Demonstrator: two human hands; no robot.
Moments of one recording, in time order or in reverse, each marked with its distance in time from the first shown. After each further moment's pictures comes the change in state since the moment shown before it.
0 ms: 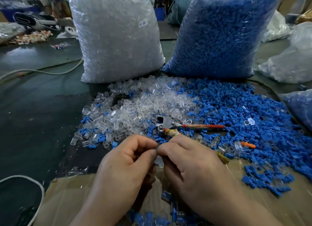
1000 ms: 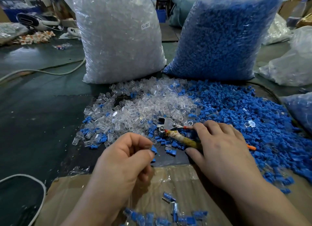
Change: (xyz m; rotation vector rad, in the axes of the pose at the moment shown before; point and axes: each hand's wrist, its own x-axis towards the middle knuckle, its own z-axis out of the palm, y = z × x) left_hand 0.008 -0.007 -0.008 -0.244 -0.076 -0.109; right_hand 0.009 0.052 -0.011 -0.603 -0.094 0.421
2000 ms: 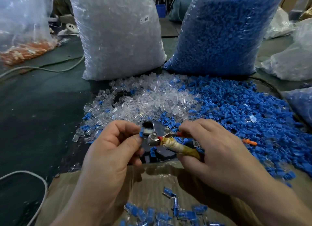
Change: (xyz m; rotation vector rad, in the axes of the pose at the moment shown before) left_hand -0.001 0.004 -0.002 -0.115 0.131 0.112; right_hand -0.016 -0.004 -0.015 0.331 0.095 -0.321
